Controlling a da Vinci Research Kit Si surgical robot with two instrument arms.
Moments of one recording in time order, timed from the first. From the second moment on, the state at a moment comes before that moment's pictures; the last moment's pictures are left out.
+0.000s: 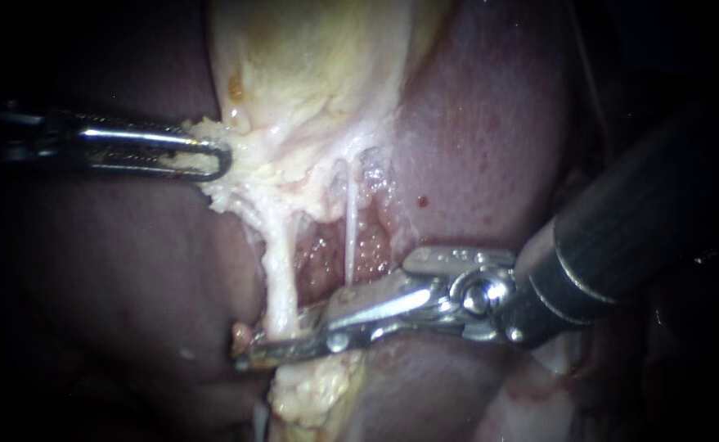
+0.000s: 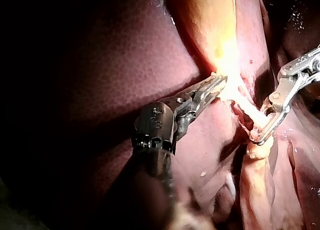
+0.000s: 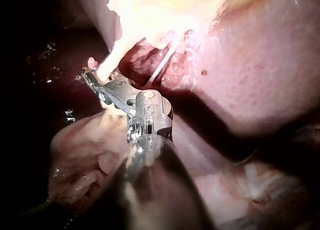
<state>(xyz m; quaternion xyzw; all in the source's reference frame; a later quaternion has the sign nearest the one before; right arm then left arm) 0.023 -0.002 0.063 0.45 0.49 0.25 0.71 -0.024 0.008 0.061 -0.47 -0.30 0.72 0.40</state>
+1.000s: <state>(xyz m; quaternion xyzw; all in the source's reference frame) 0.024 -0.001 0.069 0.31 0.58 0.20 0.73 -0.024 0.008 0.061 -0.47 -0.30 0.72 0.40</state>
